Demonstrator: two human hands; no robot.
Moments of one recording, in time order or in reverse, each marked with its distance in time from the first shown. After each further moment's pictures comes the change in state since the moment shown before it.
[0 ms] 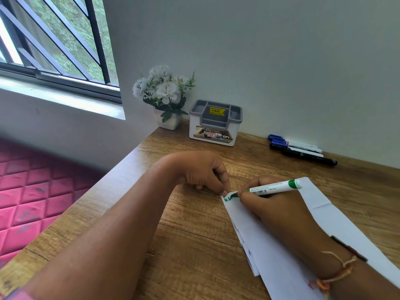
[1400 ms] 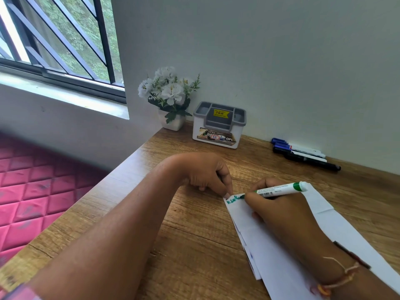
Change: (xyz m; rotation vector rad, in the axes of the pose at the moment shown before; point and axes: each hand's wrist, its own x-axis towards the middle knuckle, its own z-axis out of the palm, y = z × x) left_hand -0.001 0.001 0.001 -0.016 0.004 -0.014; right_hand -0.004 -0.007 -0.003 0.044 -0.001 0.051
